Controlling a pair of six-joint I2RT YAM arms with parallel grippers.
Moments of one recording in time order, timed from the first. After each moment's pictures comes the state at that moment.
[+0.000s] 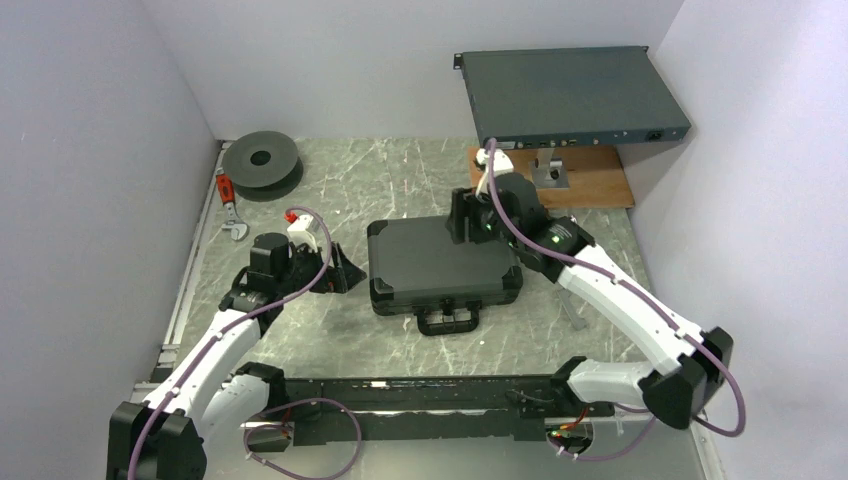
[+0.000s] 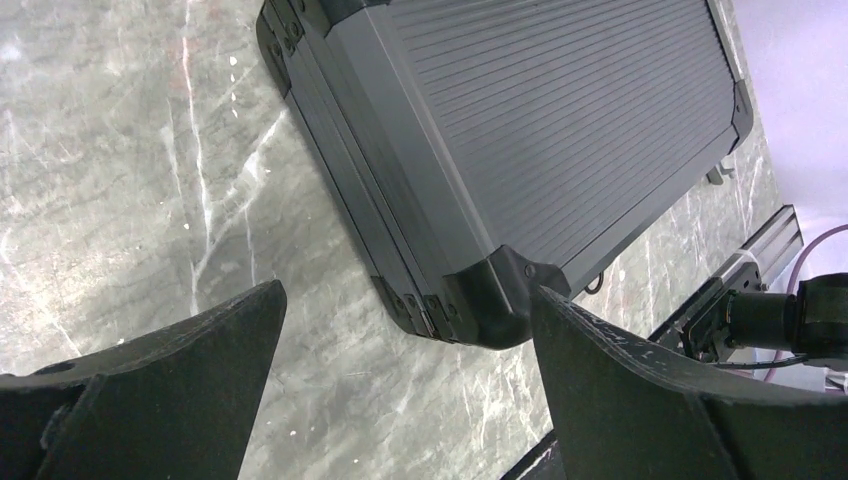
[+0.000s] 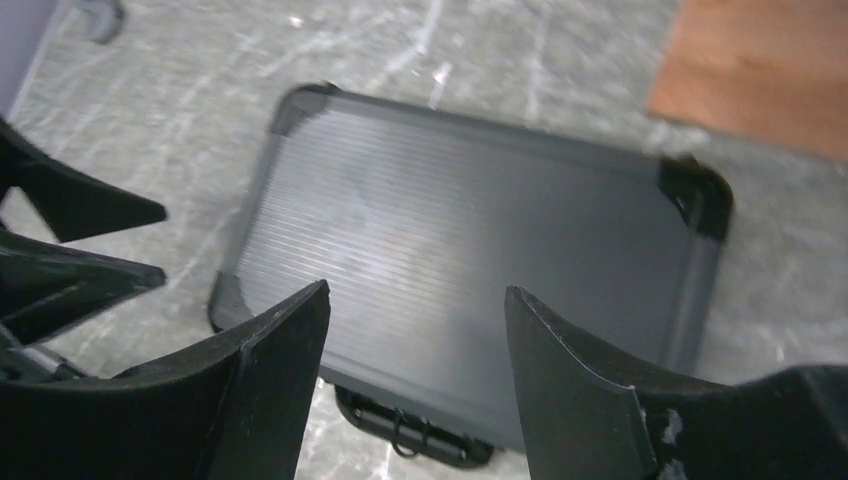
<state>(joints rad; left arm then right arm) -0.22 0.89 0.50 -0.15 0.47 -0.38 0.69 1.25 1.24 -0.51 0.10 0.33</state>
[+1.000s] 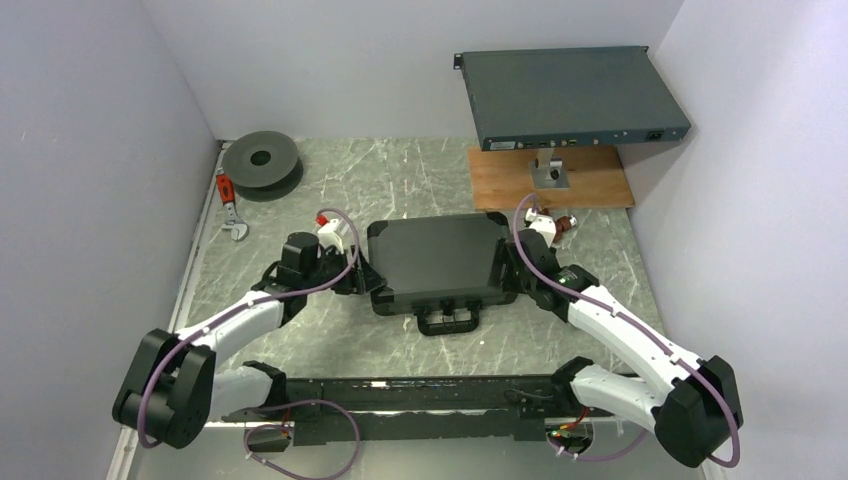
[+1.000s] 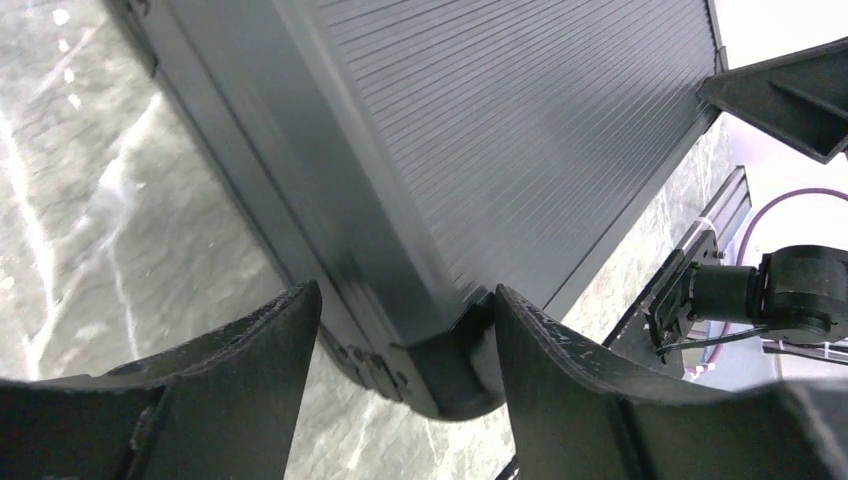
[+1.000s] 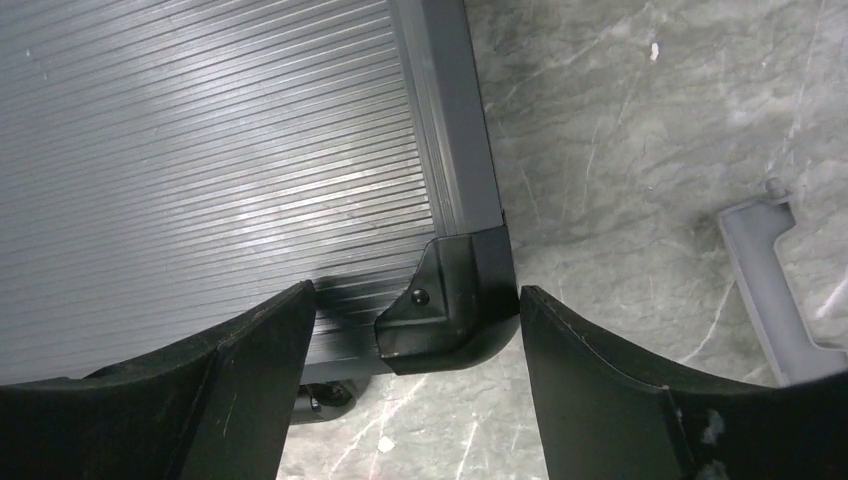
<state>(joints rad) -0.36 1.15 0.45 0.14 0.50 -0.49 0.57 1.01 0.69 -0.54 0.34 0.62</state>
